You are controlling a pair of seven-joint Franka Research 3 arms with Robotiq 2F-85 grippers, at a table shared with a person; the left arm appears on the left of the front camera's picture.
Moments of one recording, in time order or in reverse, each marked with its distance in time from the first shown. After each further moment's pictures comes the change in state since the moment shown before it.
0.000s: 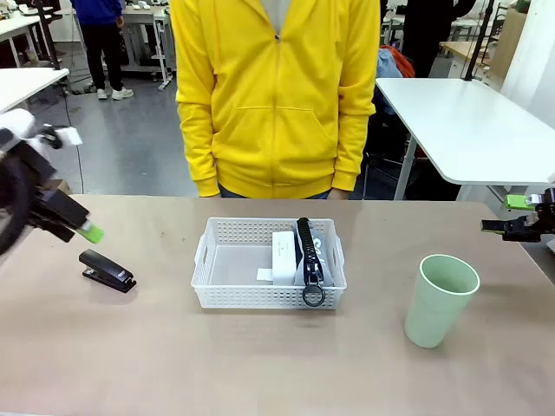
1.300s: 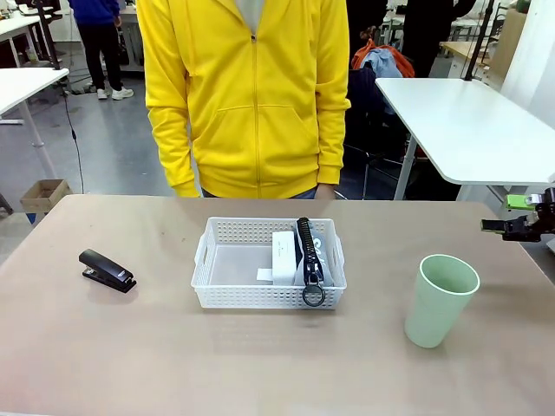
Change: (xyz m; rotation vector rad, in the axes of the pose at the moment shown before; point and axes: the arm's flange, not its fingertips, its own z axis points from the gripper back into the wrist) left arm -0.131 0.147 0.080 -0.618 -0.763 0.694; right arm 0.000 0.000 0.000 0.000 0.000 0.001
